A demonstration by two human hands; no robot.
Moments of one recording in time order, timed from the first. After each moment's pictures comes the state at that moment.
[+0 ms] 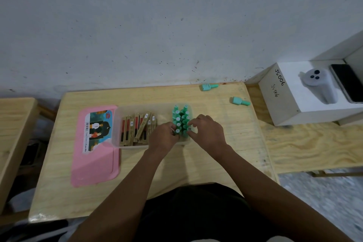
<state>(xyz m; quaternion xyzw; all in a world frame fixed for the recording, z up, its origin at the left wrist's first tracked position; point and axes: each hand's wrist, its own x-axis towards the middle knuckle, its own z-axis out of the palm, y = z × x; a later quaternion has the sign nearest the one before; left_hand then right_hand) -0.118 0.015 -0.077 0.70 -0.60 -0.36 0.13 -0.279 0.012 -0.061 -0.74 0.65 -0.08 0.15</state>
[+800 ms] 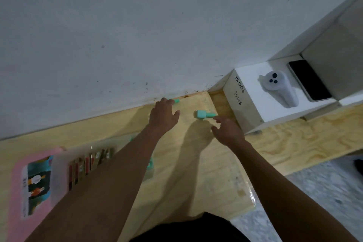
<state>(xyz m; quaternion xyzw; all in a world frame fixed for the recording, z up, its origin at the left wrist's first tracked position) -0.264 -0.149 -0.088 0.61 -0.76 -0.24 0.08 -0.473 -0.058 -0.087 -0.51 0.81 -0.07 0.29</state>
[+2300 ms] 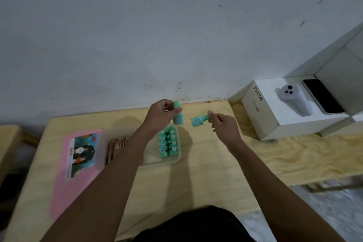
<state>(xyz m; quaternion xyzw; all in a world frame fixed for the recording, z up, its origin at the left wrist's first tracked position) -0.154 -0.068 0.007 0.57 -0.53 -0.51 0.36 -0.364 -0.022 -0.011 -0.47 0.71 -0.37 0.37</state>
